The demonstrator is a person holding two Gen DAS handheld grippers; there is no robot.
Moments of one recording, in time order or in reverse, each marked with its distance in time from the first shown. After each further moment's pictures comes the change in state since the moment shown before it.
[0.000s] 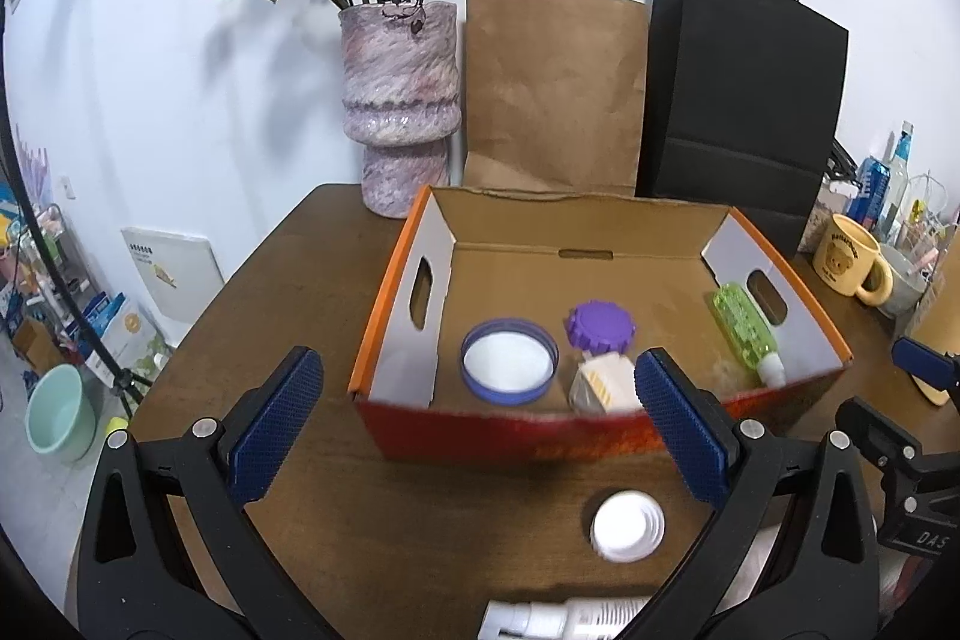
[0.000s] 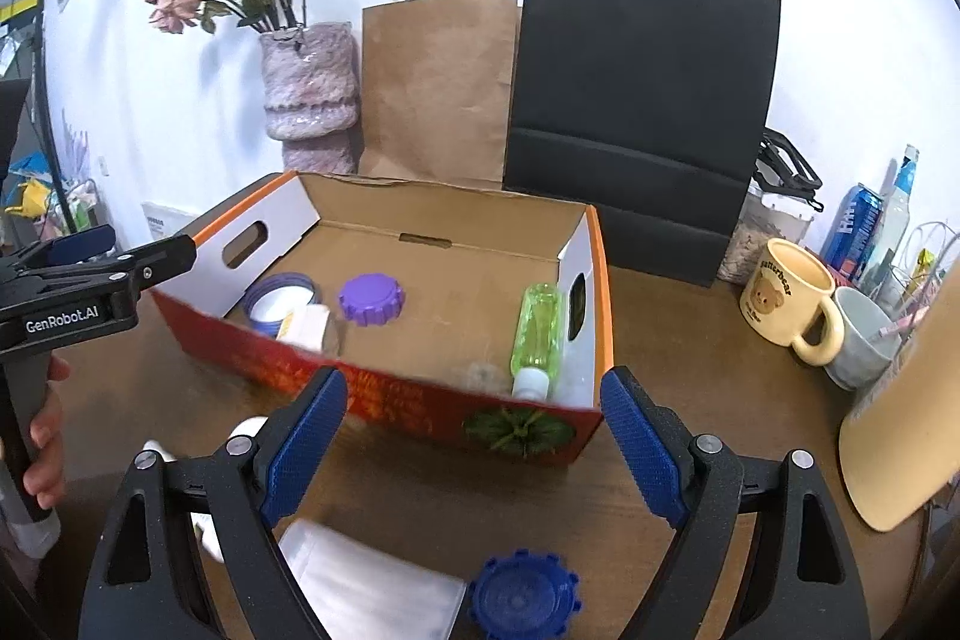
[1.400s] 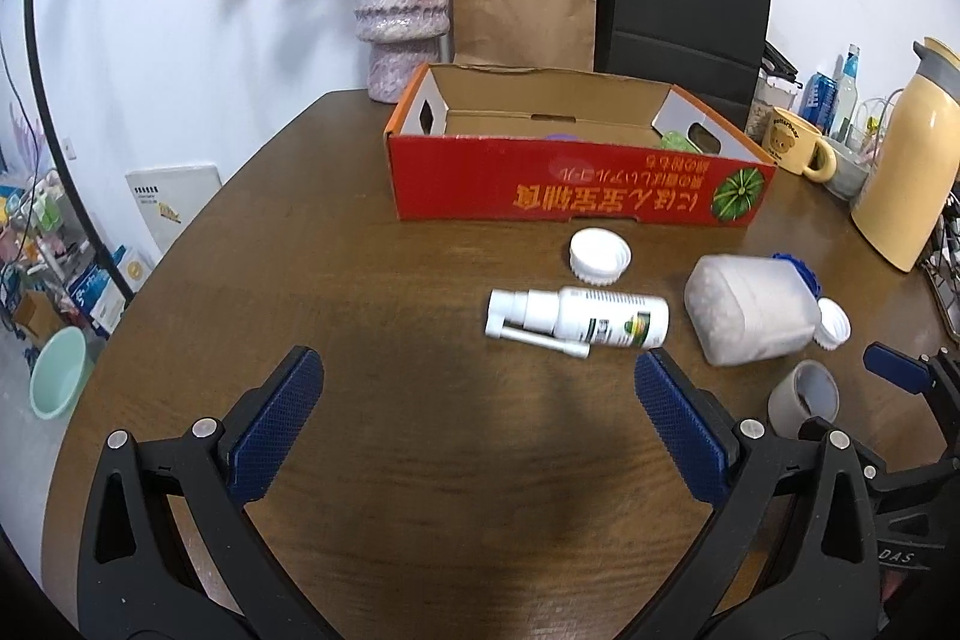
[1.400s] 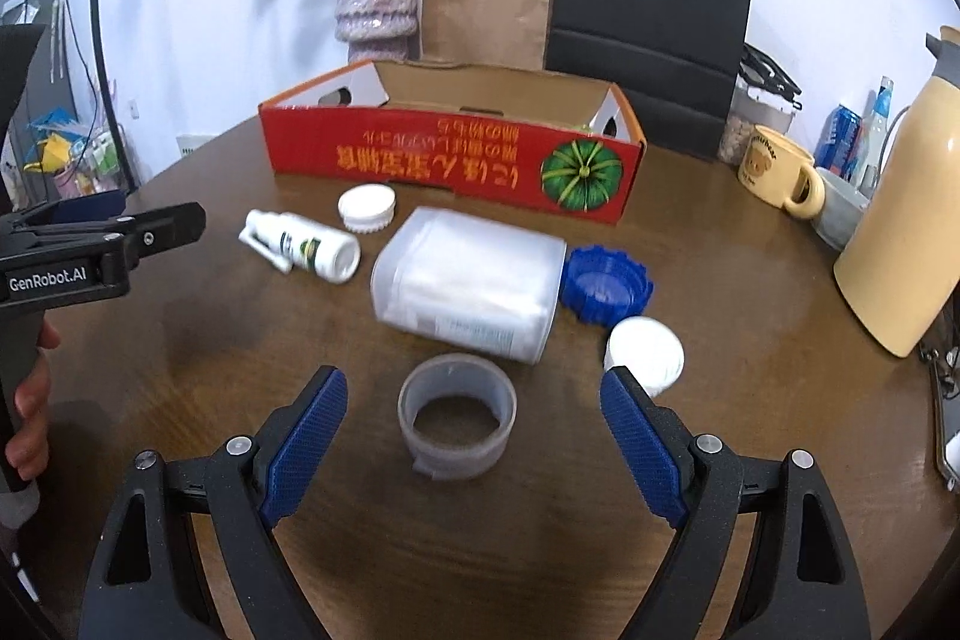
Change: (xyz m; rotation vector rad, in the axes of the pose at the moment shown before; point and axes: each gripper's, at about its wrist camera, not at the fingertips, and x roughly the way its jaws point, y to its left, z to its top) left arm -0.087 0.012 -0.115 0.038 0.112 -0.041; right arm -0.075 0.046 -0.126 -0.023 0.125 0.024
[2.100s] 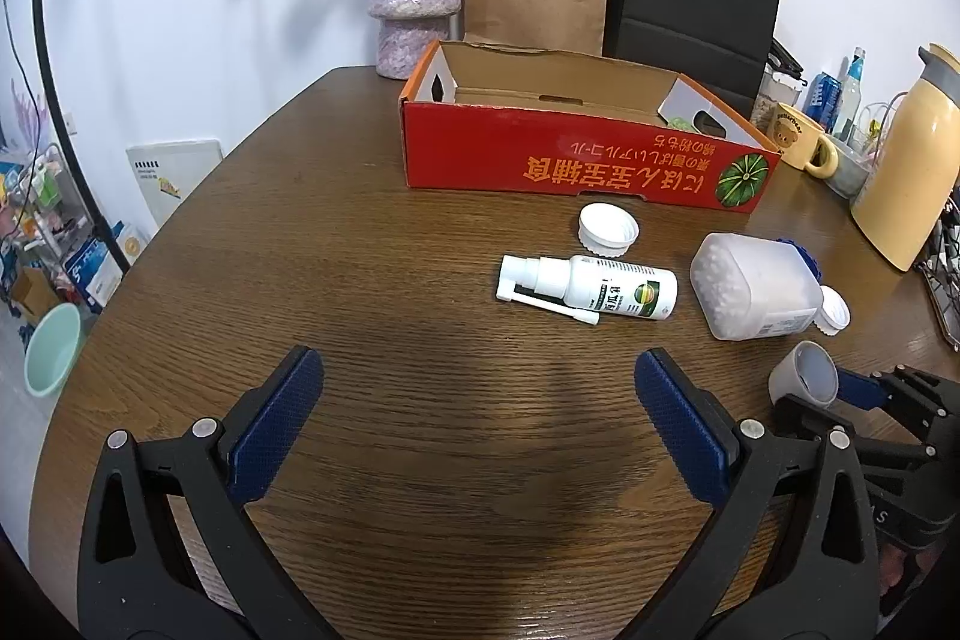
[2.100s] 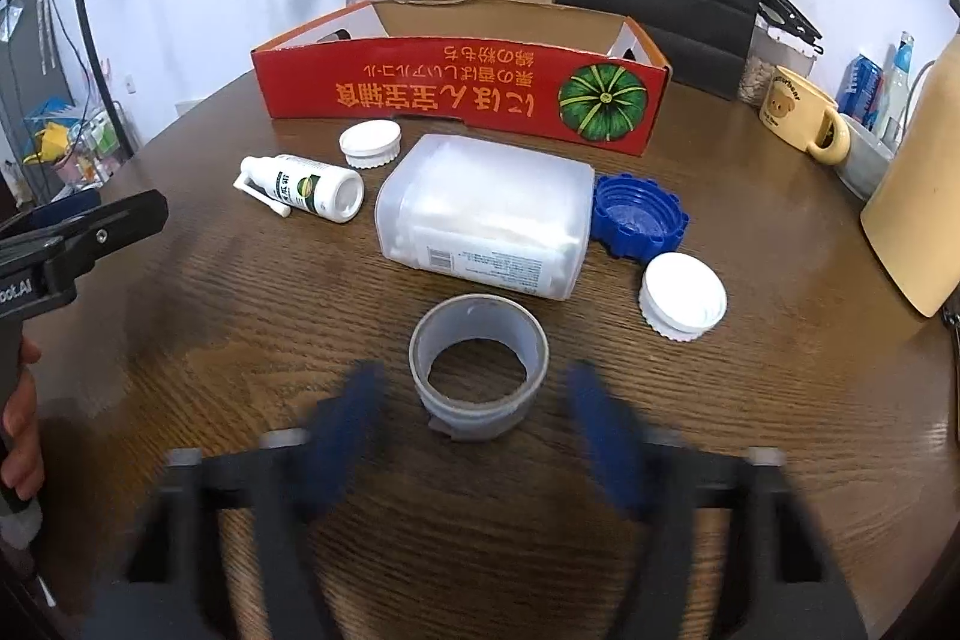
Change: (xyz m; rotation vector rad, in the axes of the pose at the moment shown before) left arm 0.000 0.009 -0.008 -0.034 0.032 -0.016; right arm 0.026 0.001 -0.003 0.037 0.141 0.041
